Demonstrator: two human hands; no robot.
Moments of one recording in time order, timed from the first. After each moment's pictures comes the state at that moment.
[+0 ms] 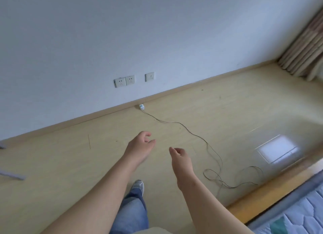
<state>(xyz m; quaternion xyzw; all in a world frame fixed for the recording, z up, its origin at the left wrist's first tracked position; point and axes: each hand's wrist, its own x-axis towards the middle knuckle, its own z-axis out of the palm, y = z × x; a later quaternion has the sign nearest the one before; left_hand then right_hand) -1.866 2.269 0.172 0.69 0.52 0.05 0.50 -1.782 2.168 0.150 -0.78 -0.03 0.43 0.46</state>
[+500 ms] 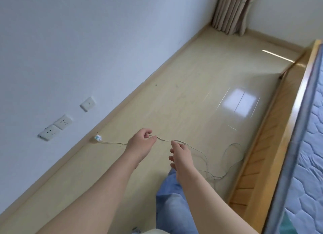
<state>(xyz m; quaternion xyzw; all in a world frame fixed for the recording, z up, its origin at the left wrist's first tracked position) -1.572 2.400 0.152 0.77 0.37 -0.08 0.51 -1.543 2.280 0.139 -0.70 0.24 0.34 0.58</state>
